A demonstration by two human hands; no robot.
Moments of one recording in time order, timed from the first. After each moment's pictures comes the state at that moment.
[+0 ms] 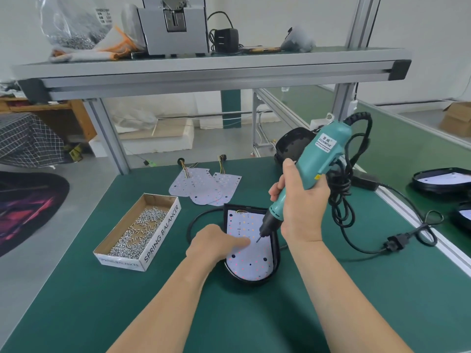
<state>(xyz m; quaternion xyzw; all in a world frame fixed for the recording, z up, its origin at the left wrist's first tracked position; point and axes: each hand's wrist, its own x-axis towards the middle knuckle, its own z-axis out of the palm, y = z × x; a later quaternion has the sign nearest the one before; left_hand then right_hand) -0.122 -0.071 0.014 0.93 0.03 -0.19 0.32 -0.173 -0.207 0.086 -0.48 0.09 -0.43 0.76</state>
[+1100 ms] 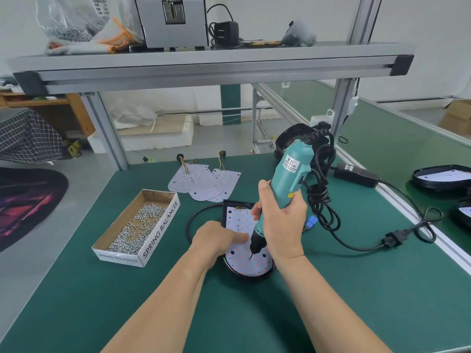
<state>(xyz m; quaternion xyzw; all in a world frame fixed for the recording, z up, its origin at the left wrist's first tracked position) -0.108 -0.073 -0.008 0.88 0.05 -0.23 0.41 -0.176 -0.185 0.046 -0.57 0.09 -0.40 0.71</state>
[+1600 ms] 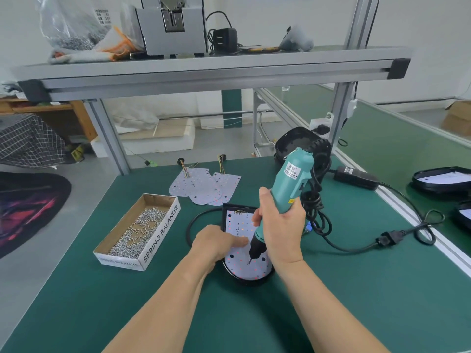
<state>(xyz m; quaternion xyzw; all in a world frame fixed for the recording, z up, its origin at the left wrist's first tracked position) -0.113 -0.072 -0.003 0.88 0.04 -0.22 0.41 -0.179 -0.188 0.038 -0.57 0.11 -0.38 0.72</state>
